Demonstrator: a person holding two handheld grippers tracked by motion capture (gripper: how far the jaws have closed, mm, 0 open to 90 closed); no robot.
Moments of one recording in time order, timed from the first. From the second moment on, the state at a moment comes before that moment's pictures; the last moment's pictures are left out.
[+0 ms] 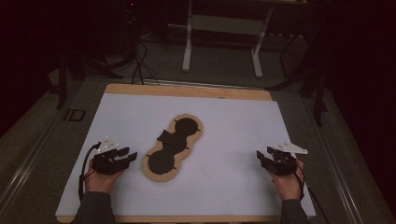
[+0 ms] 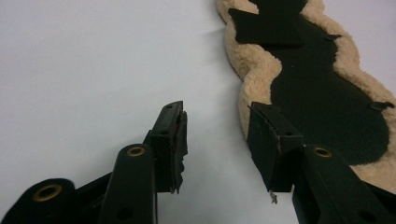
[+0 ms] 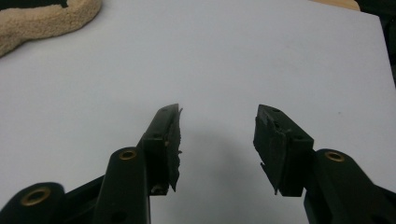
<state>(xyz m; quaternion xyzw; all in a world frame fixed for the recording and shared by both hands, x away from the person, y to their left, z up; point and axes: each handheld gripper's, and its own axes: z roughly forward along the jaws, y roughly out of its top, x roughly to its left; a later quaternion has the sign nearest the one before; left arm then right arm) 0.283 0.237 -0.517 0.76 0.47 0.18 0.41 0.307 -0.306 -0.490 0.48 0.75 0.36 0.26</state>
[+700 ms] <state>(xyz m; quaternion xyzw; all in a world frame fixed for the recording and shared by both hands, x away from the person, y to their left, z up) 0.285 0.223 -0.517 0.77 0.45 0.19 0.40 0.306 -0.300 -0.490 0.47 0.76 0.36 0.25</state>
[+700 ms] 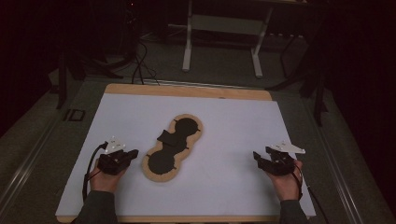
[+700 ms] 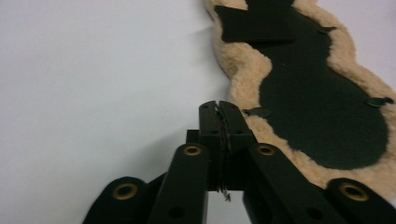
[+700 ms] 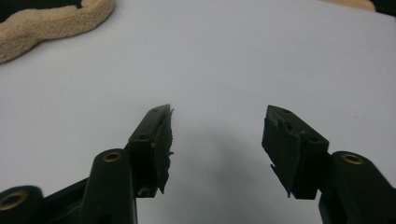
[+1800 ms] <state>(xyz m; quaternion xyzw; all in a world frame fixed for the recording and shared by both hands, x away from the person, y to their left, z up) 0.308 0.213 -0.522 0.78 0.46 0.18 0.38 0.306 -0.306 -0.494 0.49 0.75 0.37 0.23</state>
